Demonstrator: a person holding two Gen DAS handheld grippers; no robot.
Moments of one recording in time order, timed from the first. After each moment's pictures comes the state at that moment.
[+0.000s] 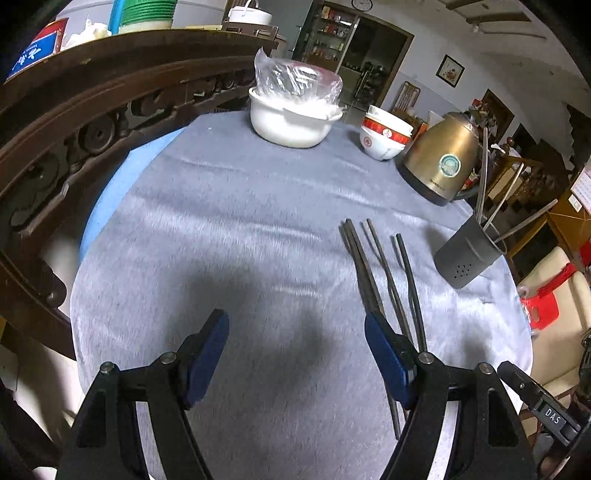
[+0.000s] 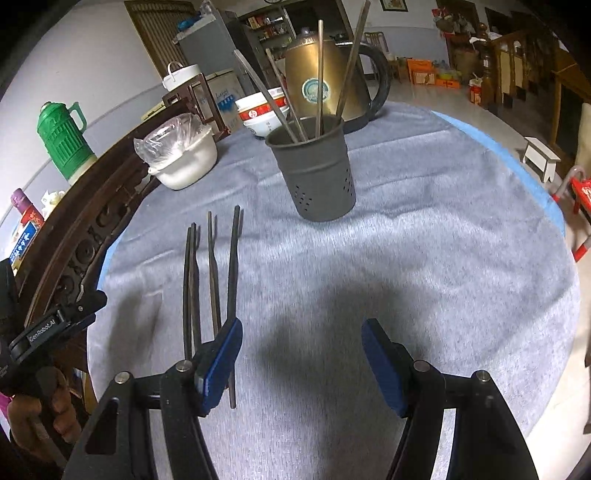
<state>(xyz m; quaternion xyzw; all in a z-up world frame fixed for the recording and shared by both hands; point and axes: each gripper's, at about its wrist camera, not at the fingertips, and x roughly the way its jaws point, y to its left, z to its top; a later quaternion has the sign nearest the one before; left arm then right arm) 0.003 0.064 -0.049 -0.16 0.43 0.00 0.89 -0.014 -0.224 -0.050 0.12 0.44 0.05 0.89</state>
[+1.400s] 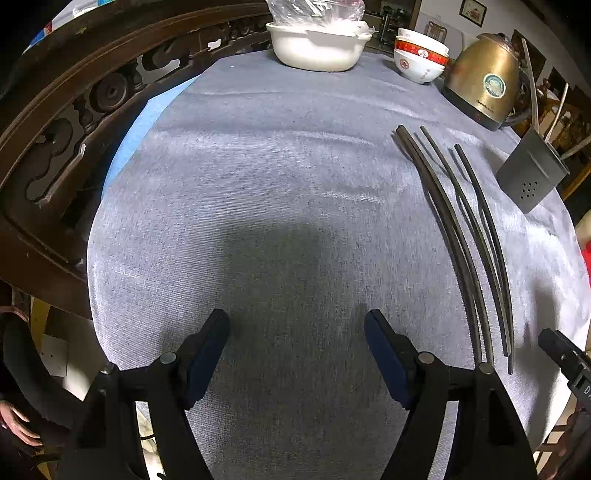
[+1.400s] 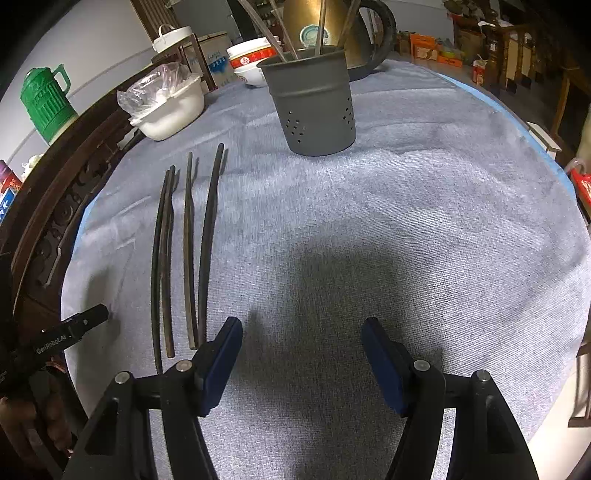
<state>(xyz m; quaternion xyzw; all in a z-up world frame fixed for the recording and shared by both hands) -0.009 0.056 -0.100 -0.07 0.53 0.07 0.84 -0.010 -0.213 -0.092 0.09 0.51 0.04 0.85</state>
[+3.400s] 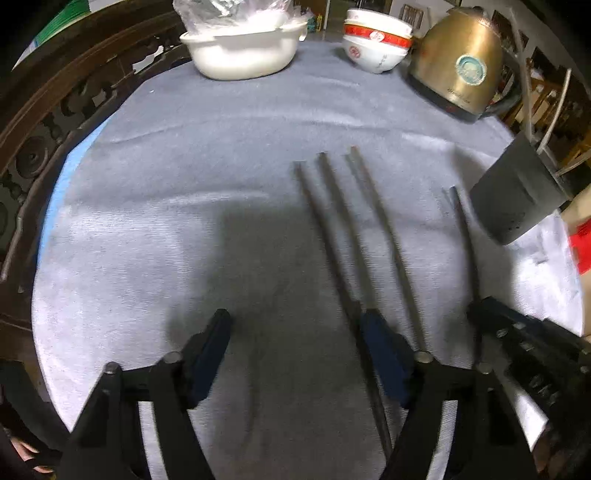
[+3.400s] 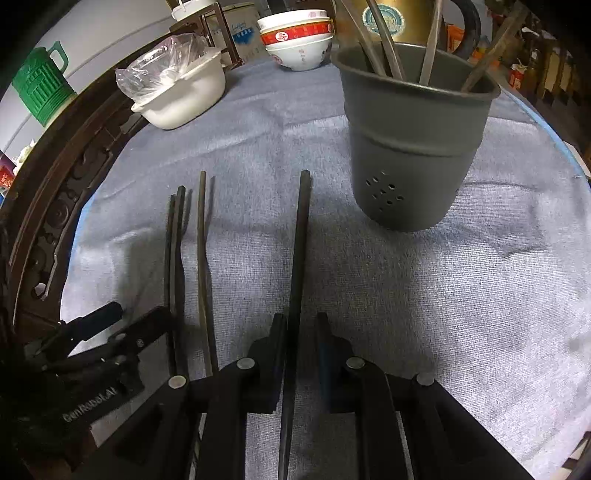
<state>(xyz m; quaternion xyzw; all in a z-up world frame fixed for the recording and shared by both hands) 0.066 0.011 -0.096 -0.05 0.56 0.03 0.83 0.098 -0.176 -0.095 0.06 0.55 0.09 0.83</state>
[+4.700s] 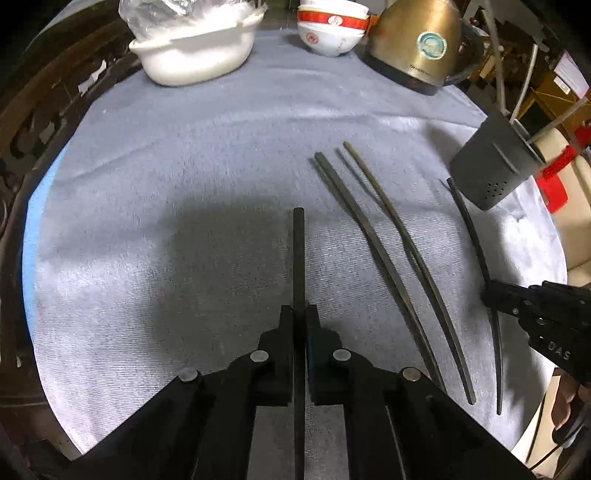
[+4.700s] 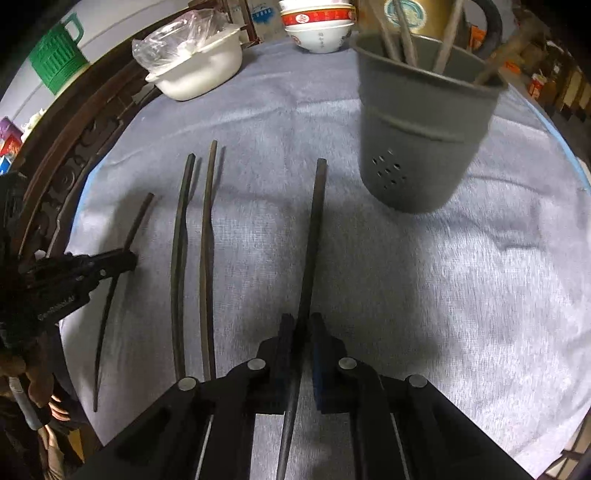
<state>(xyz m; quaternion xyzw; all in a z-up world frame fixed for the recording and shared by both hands) 0.117 0.027 -0.110 -0.01 0.57 -0.09 0.81 0.094 -0.178 -0.094 0.03 0.58 0.12 0.80</state>
